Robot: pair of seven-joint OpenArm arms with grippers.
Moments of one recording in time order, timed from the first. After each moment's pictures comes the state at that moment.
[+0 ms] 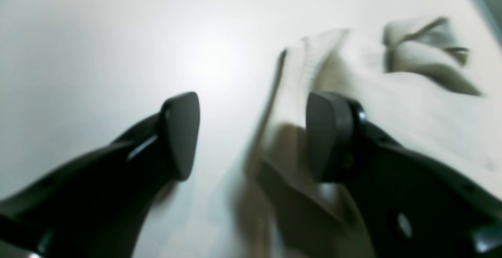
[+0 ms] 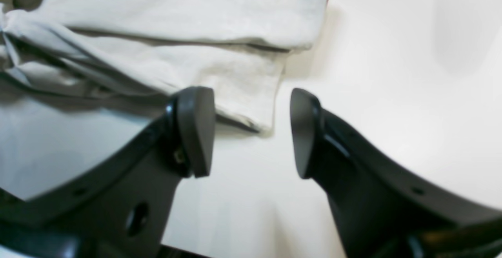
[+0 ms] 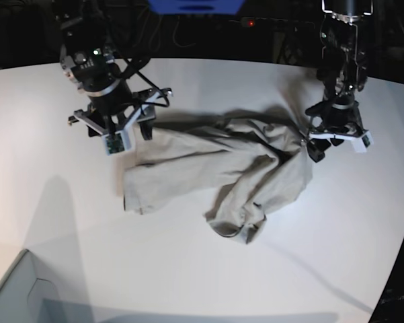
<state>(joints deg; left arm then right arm) 9.3 -10.2 -7.7 72.0 -41.7 1.0 6.4 -21.8 7.5 -10.8 112.2 -0.4 0.5 -38.5</state>
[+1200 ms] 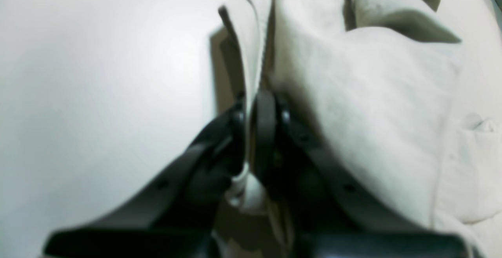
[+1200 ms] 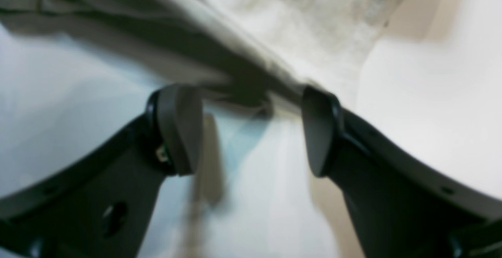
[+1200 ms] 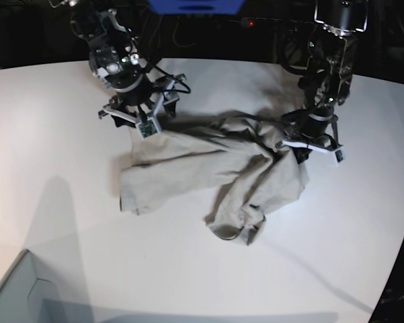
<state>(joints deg) 5.3 -10.9 2.5 70.1 -41.8 0.9 6.6 -14.9 9.9 -20.2 87.8 -0.6 0.2 -26.0</state>
